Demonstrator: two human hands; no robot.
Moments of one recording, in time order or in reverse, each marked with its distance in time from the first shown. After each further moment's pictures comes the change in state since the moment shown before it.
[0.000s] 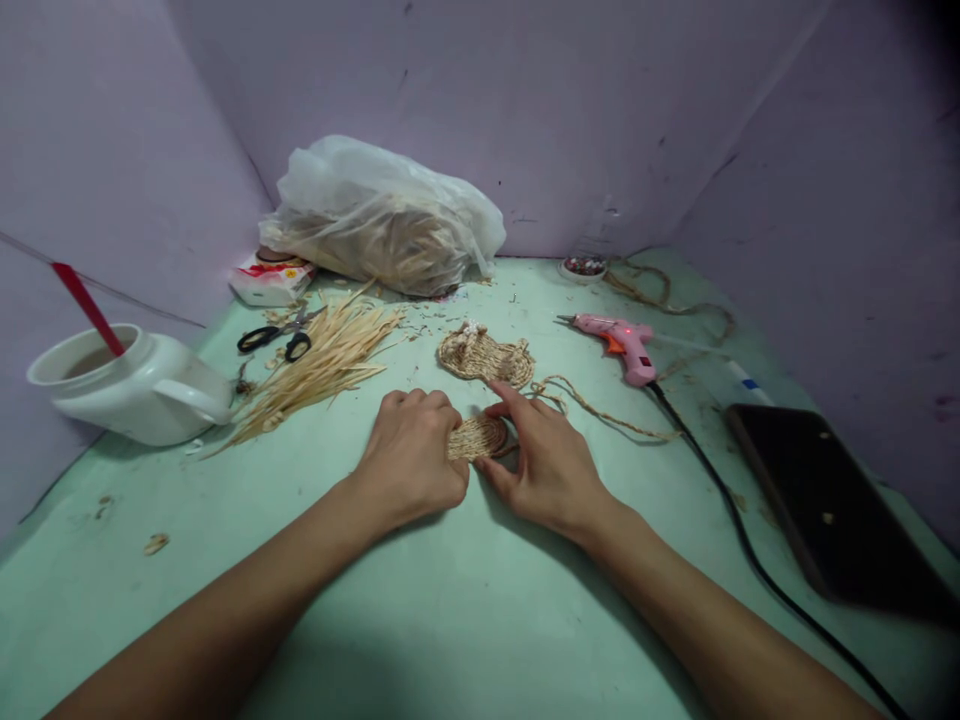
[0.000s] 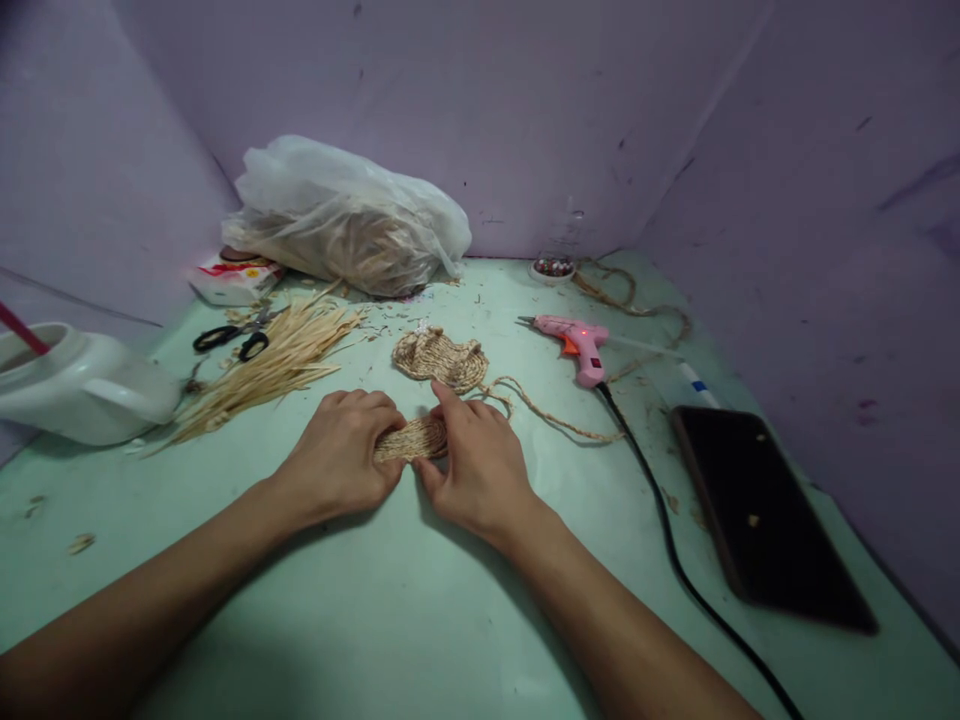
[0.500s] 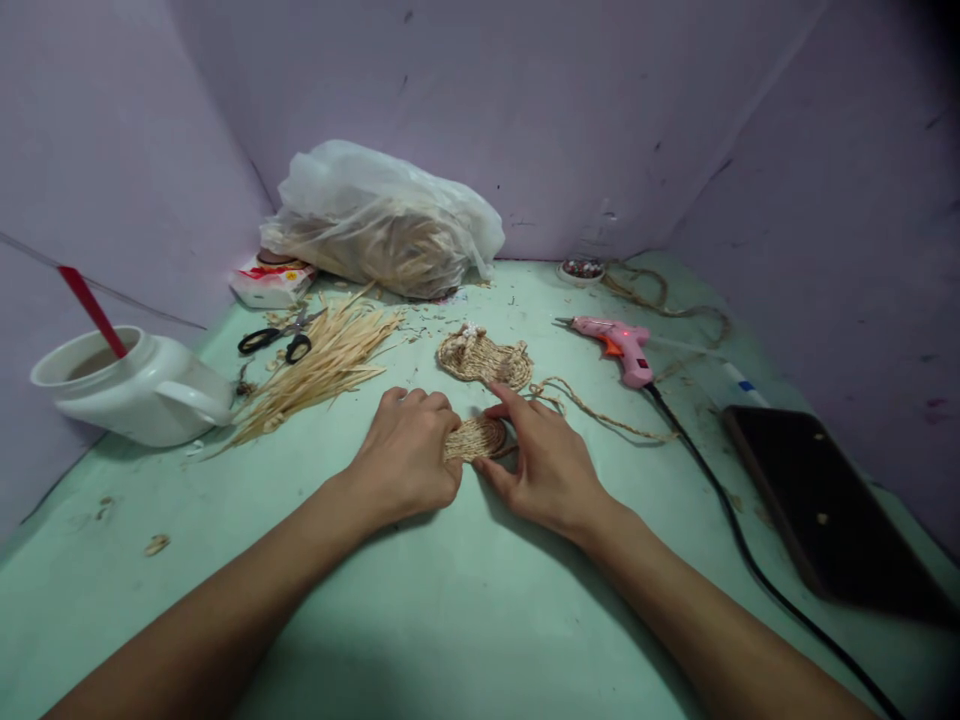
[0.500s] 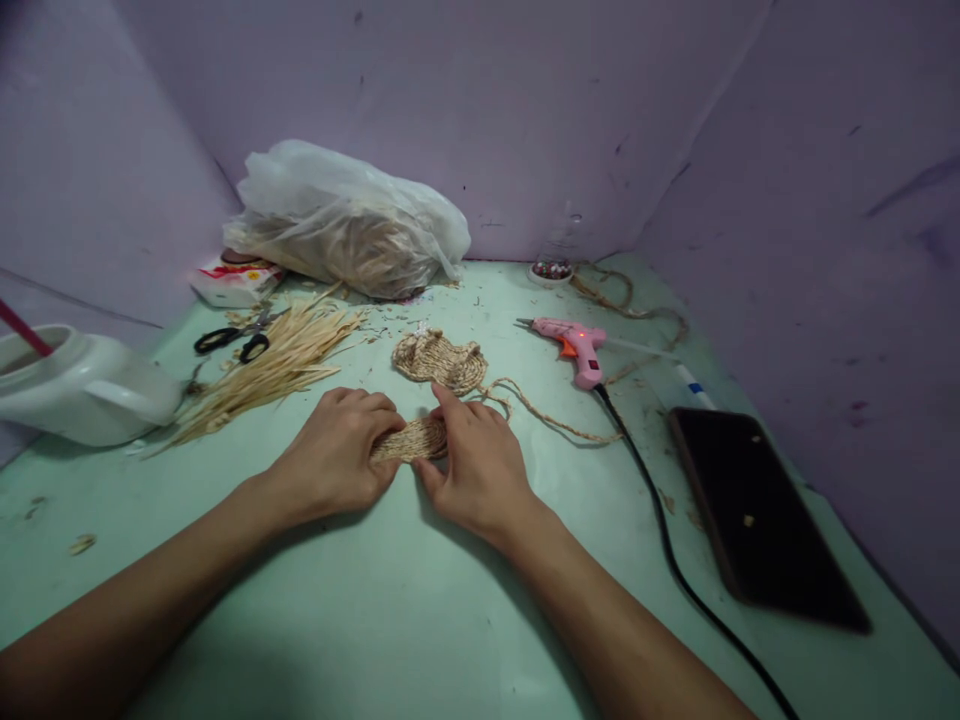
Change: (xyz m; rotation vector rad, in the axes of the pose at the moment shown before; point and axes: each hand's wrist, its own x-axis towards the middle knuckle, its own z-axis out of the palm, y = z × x) left_hand -0.001 -0.006 -0.003 0.002 -0.021 0.070; right_hand 0.000 0.001 0.000 -0.020 -0.005 0.000
